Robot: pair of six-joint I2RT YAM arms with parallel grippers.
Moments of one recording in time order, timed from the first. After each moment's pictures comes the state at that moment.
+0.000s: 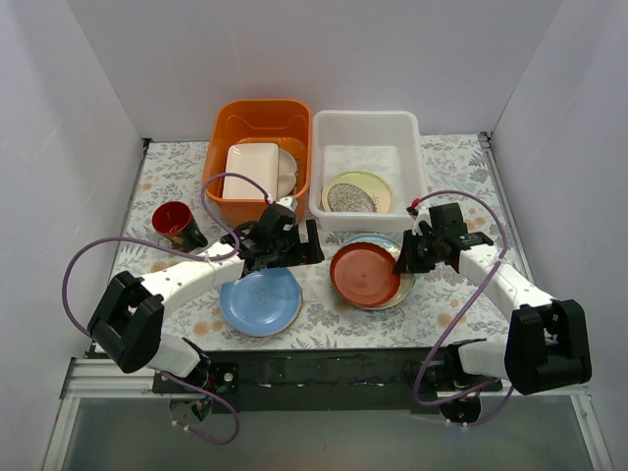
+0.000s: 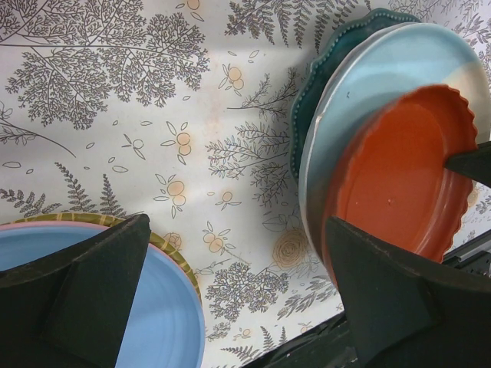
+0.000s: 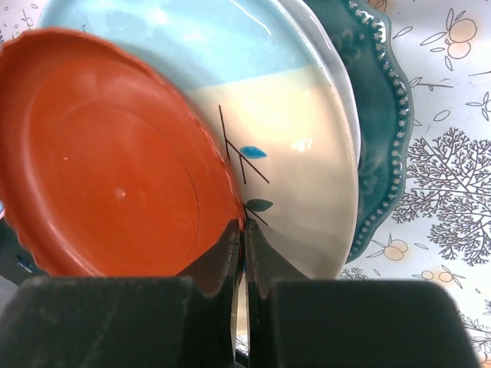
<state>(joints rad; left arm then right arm) -0.72 1.43 0.92 -0.29 -0.01 -0.71 0.23 1.26 0.74 -0.51 -0.41 0.19</state>
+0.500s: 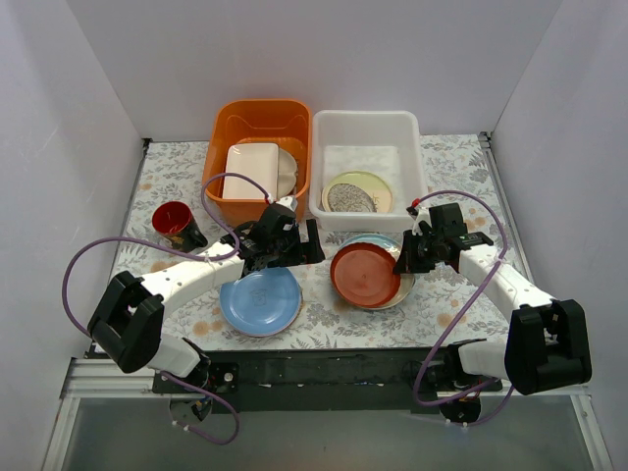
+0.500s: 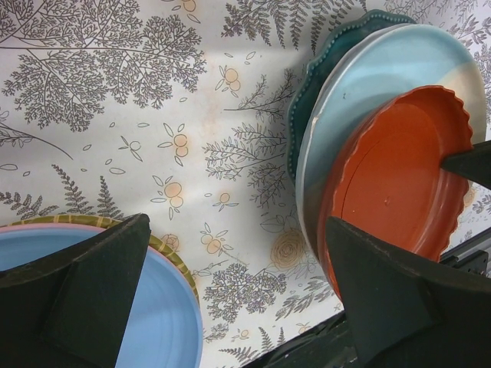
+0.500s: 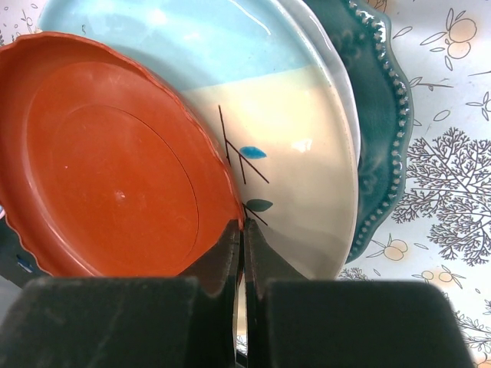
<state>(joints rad) -0.72 1.43 0.92 -0.28 -0.01 -0.71 0.23 1.26 0.74 -0.51 -0.41 0.20</state>
